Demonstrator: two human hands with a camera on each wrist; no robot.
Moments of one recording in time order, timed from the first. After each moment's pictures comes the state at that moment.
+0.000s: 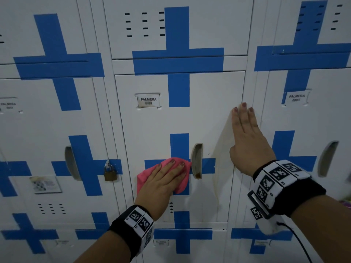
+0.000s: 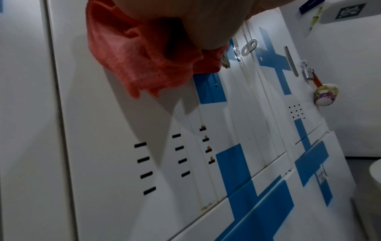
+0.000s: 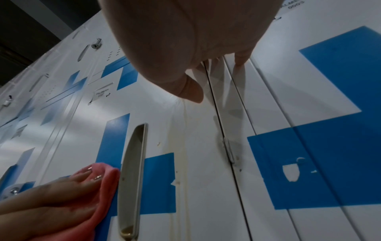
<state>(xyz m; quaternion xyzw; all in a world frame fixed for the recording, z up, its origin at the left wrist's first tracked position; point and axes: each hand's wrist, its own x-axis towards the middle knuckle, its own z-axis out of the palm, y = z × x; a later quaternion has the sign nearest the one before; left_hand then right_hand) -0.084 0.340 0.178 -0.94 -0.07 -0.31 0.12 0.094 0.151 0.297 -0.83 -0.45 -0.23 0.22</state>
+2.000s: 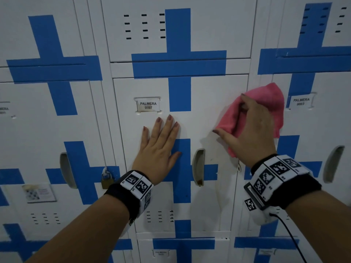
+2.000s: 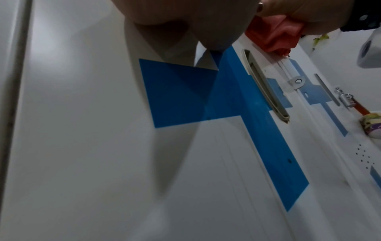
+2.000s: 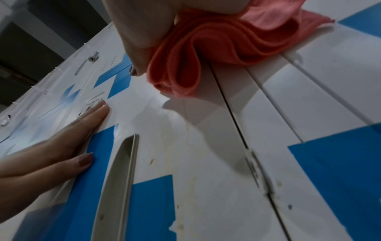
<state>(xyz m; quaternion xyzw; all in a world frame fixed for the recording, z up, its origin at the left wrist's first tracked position) -0.056 0.365 0.265 -0.88 -0.15 -0.40 0.21 0.084 0.165 0.326 -0.72 -0.41 -0.36 0.43</state>
